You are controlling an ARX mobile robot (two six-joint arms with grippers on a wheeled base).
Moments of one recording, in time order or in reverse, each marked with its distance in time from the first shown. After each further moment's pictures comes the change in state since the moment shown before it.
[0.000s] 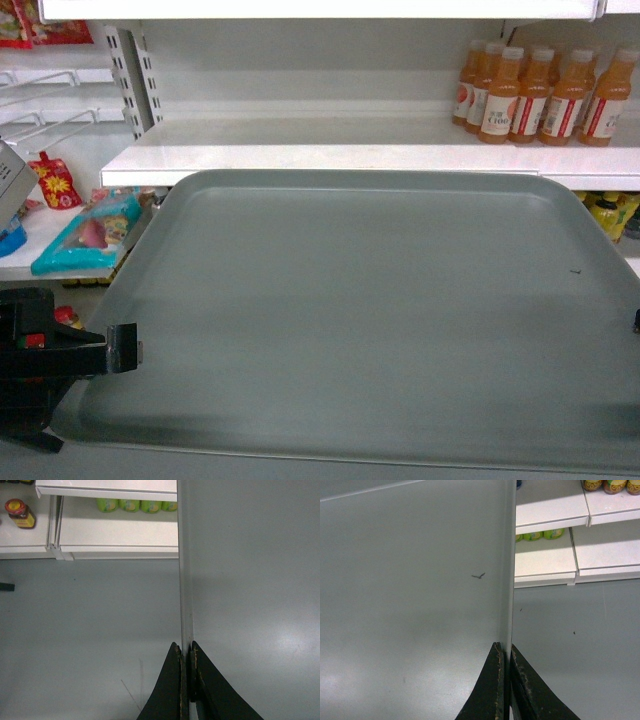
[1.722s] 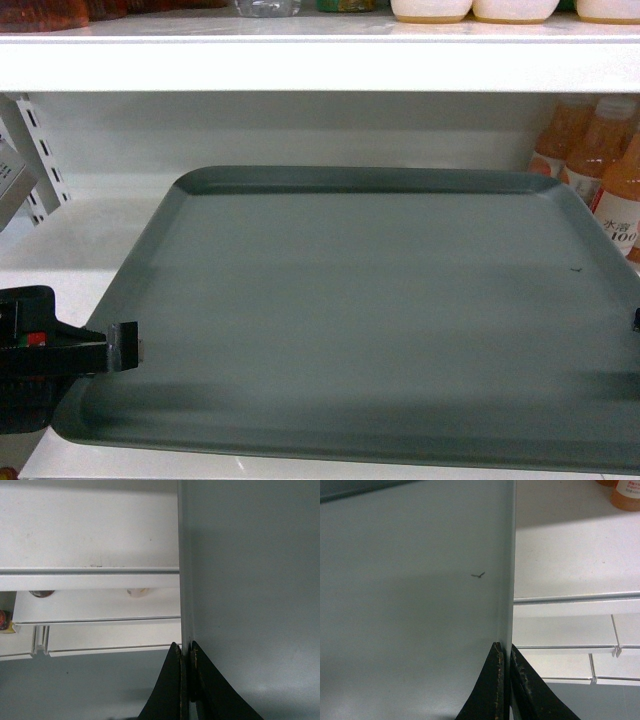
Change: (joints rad) left arm 0.000 0.000 0.001 0.003 0.001 0.000; right arm 0.000 0.000 0.000 0.002 0.001 -0.003
